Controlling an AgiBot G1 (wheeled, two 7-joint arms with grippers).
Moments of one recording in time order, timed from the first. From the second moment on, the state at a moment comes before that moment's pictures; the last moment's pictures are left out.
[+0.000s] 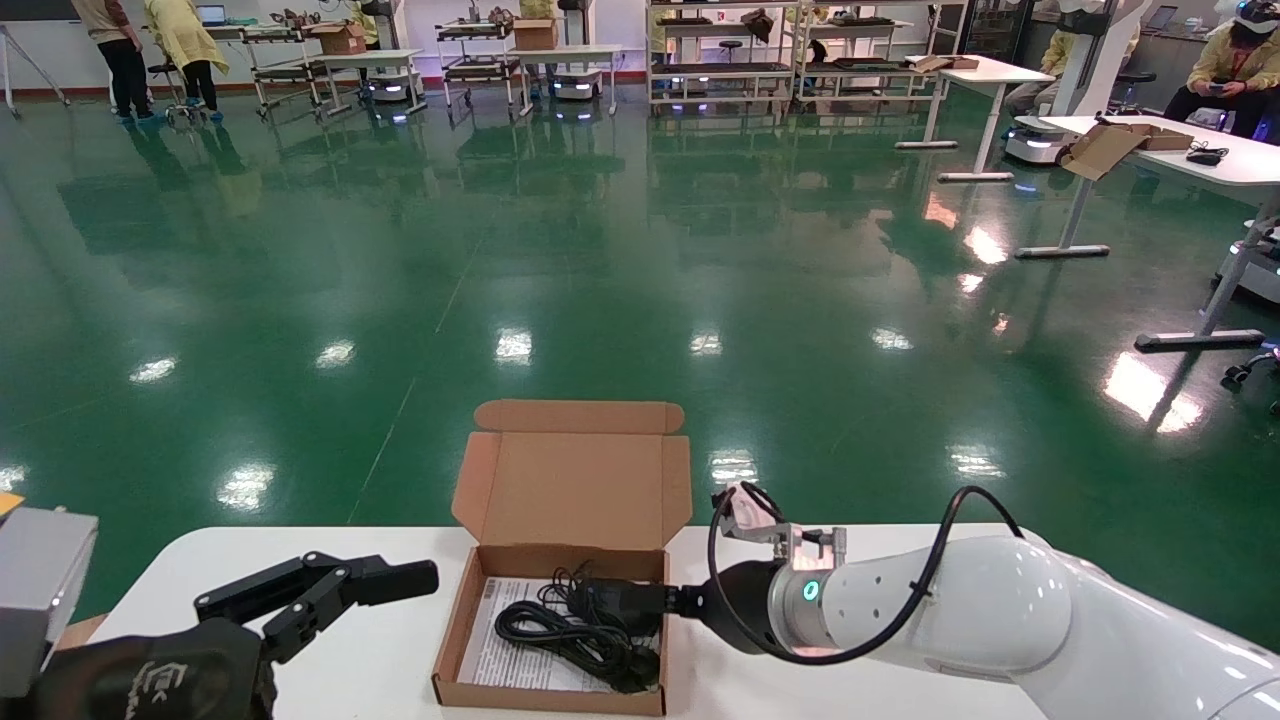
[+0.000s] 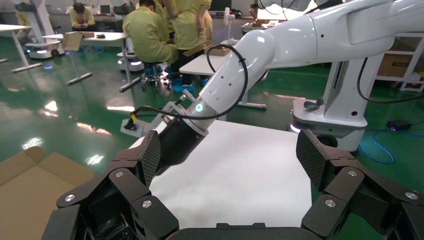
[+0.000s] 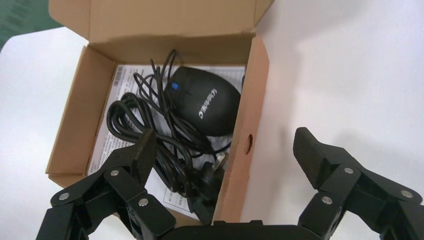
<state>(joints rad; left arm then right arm) -1.04 0.54 0.38 -1.19 0.60 1.38 -0.11 1.66 -1.37 -1.37 0.47 -1.30 -0.63 1.48</state>
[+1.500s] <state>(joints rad) -1.04 0.54 0.38 -1.19 0.60 1.38 -0.11 1.61 -1.37 -1.47 0.46 -1.22 -0.58 1.49</state>
